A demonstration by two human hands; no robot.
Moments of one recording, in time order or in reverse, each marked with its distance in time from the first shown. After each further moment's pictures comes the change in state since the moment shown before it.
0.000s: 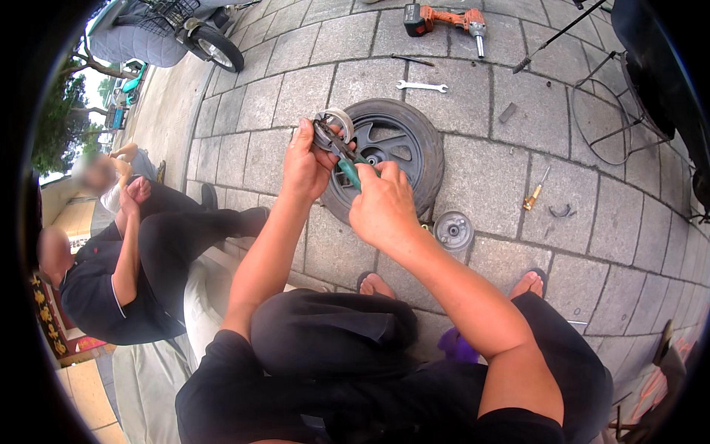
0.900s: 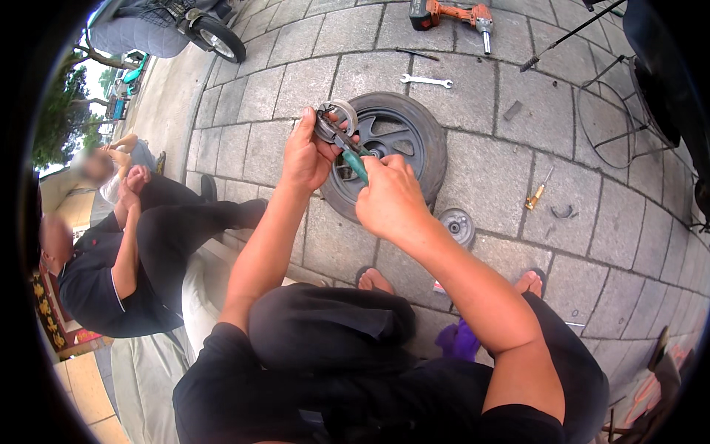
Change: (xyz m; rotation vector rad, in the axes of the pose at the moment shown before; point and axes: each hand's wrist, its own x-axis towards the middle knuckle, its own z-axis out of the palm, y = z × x) left_hand 0.008 0.000 -0.004 -0.011 -0.015 -0.062; right_hand 0.008 0.000 -0.021 0.037 -0.115 0.033
